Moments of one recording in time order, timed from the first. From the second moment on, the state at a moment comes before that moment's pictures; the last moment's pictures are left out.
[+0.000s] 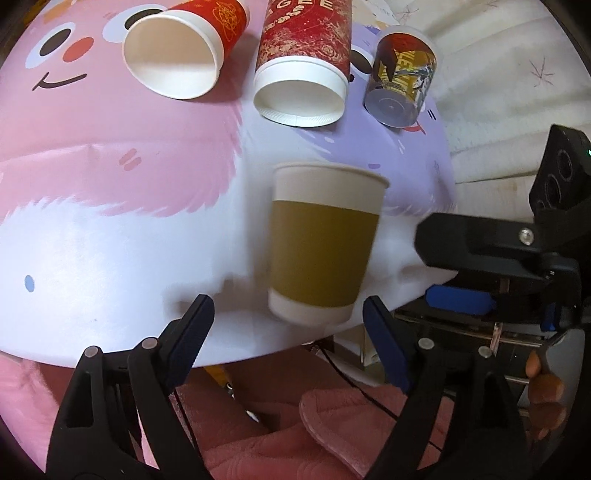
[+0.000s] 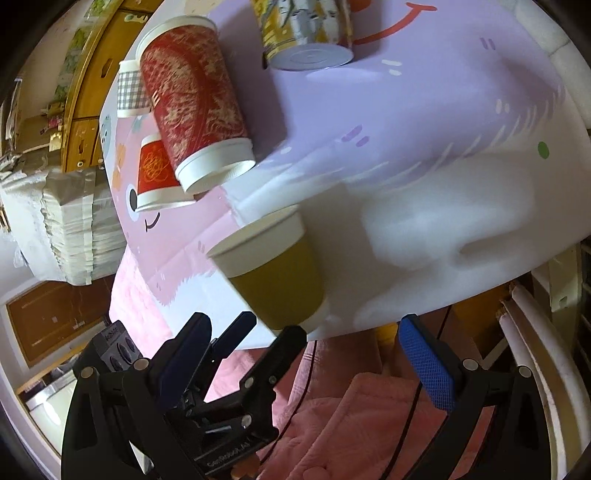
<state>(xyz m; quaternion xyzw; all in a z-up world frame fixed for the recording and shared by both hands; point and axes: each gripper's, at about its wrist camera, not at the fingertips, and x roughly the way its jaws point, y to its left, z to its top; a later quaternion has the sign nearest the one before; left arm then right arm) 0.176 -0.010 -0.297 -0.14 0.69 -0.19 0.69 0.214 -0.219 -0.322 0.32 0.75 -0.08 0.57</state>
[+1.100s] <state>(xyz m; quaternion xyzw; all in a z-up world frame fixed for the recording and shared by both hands) 0.166 0.044 -0.265 -0.12 0.69 -0.13 0.70 0.232 -0.170 -0.385 0.26 0.78 -0.11 0.57</state>
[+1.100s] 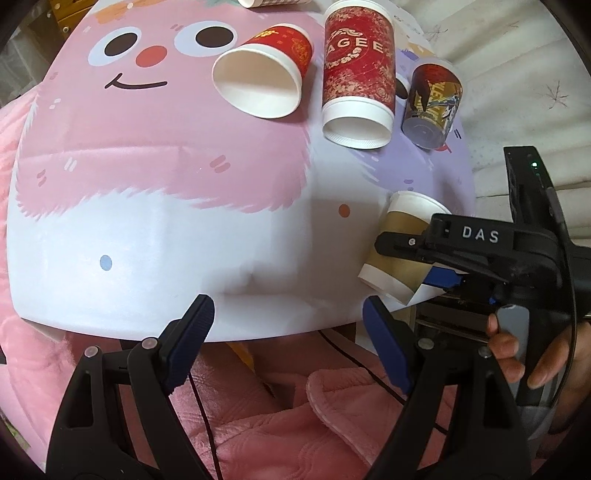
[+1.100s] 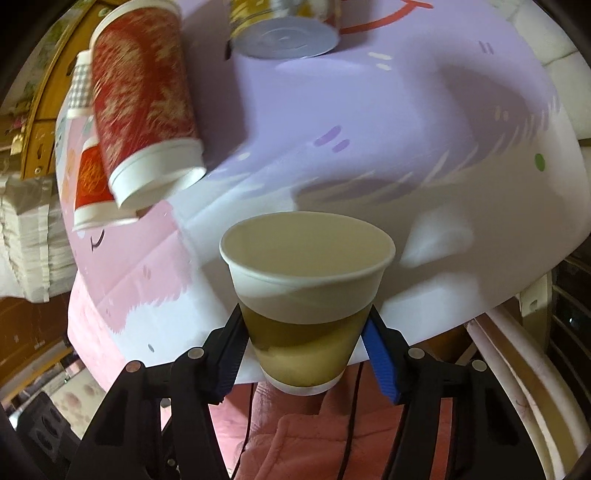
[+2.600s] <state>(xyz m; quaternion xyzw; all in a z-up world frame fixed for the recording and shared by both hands) 0.231 0.119 -0.261 0.08 0.68 -0.23 0.69 0.102 0.026 -0.334 -0.01 0.37 -0.11 0.92</state>
